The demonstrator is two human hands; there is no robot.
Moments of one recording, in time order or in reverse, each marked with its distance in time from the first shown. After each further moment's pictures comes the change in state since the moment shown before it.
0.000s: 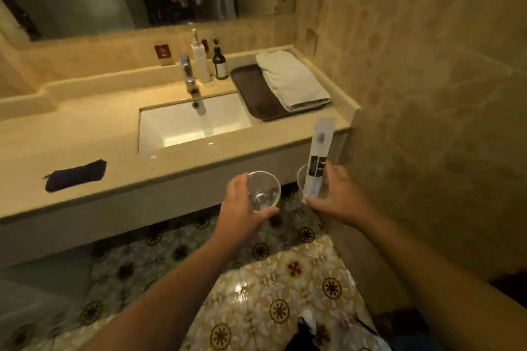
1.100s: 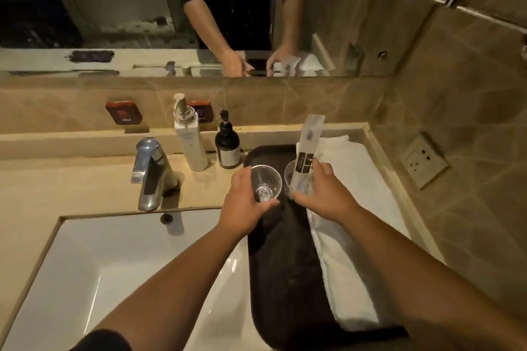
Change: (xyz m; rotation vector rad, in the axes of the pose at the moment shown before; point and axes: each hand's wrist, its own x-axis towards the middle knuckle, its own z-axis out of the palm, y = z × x) left_hand 0.674 -0.142 0.036 -0.049 0.147 -0.229; right_hand 0.720 0.017 0.038 -0.107 -0.187 -0.053
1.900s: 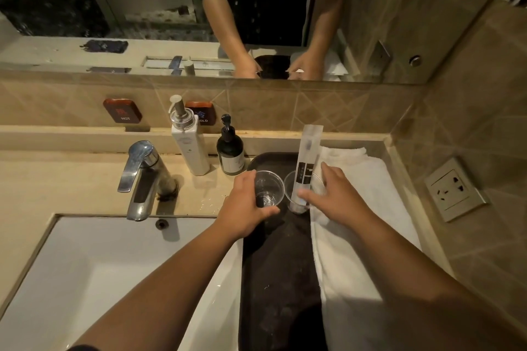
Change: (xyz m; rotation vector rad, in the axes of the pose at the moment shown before) left_hand 0.038 -0.001 0.007 0.123 -0.092 -0.094; right_hand 0.052 0.021 -0.008 0.066 -0.072 -0.024
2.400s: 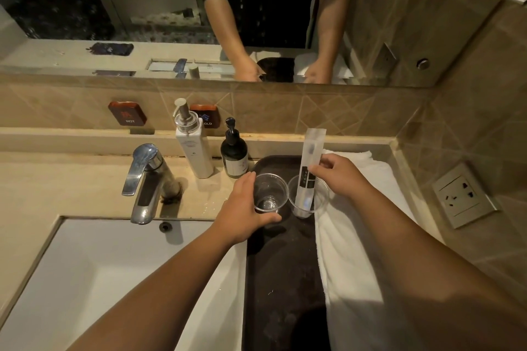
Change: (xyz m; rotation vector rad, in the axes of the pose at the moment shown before) left_hand 0.000 -0.013 -0.007 -0.010 -0.045 -0.007; right_hand 0.046 -0.014 -0.015 0.348 -0.023 0.131
